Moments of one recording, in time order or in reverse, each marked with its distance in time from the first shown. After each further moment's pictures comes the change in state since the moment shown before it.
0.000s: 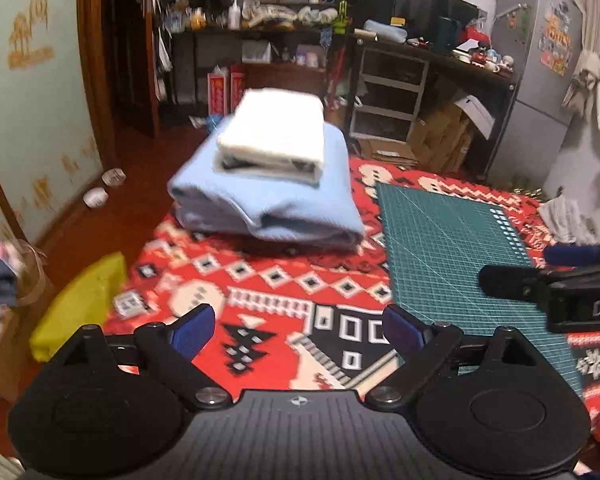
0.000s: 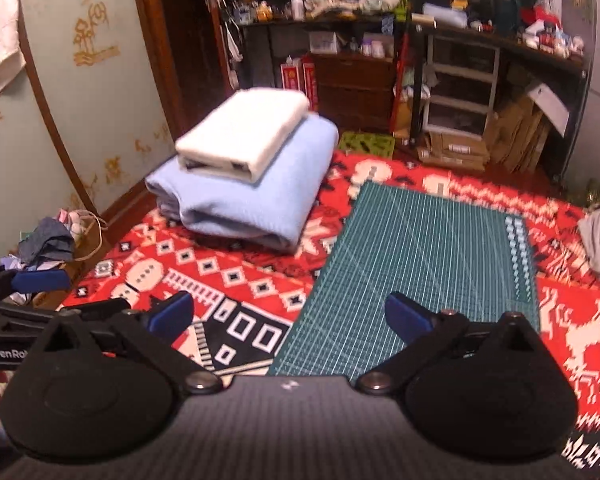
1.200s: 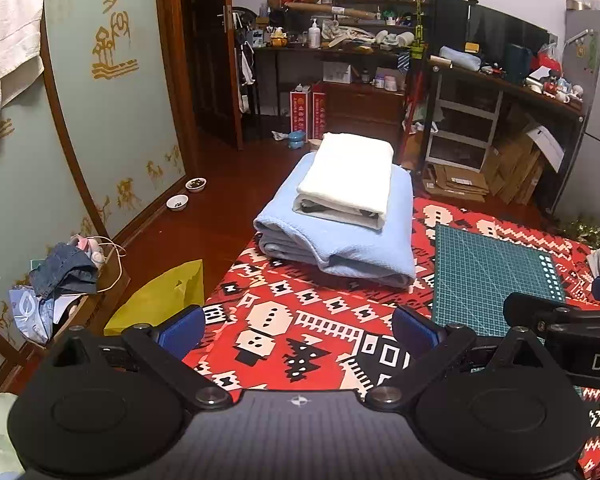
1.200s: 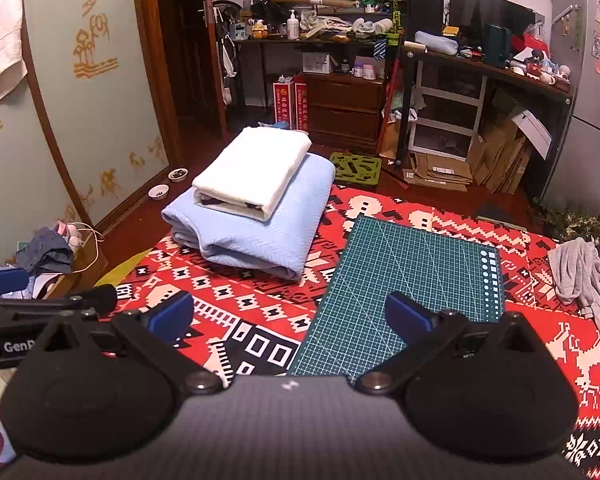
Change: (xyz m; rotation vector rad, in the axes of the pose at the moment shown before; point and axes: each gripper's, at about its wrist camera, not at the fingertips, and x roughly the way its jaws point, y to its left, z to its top) left arm -0.067 -0.010 0.035 -0.114 -0.012 0.205; right arm -0.067 0.035 0.041 -0.023 -0.006 -0.050
